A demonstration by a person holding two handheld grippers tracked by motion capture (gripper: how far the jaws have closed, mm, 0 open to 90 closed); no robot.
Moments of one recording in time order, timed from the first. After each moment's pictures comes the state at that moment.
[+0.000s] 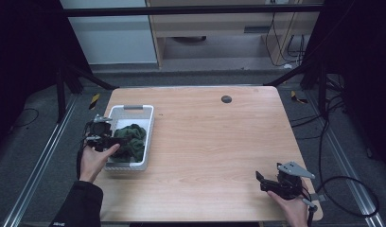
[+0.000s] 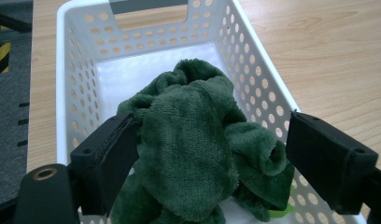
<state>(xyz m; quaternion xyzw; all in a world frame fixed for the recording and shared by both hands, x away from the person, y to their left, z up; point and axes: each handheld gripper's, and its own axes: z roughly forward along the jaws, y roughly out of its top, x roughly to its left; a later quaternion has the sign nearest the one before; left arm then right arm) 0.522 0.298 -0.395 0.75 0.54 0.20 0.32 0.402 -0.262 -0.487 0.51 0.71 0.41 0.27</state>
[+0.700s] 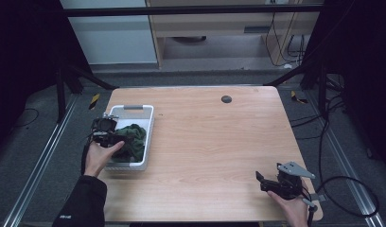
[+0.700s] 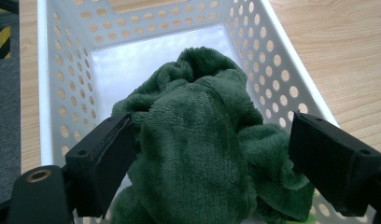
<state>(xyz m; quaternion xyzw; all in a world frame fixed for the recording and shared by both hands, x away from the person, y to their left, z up) 0.544 0.290 -0.407 0.76 0.55 0.19 0.28 0.402 -0.262 -0.487 0.52 0.71 0.41 0.26</state>
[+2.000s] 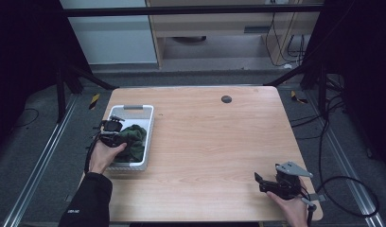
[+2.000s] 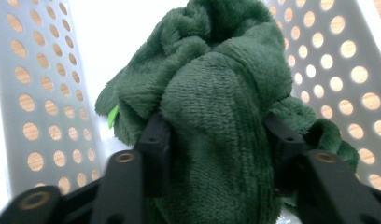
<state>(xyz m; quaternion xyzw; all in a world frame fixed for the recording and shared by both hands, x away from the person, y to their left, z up) 0.560 0.286 -0.430 0.78 0.57 0.13 0.20 0.404 -0.261 -0.490 0.51 0.72 0.40 0.25</state>
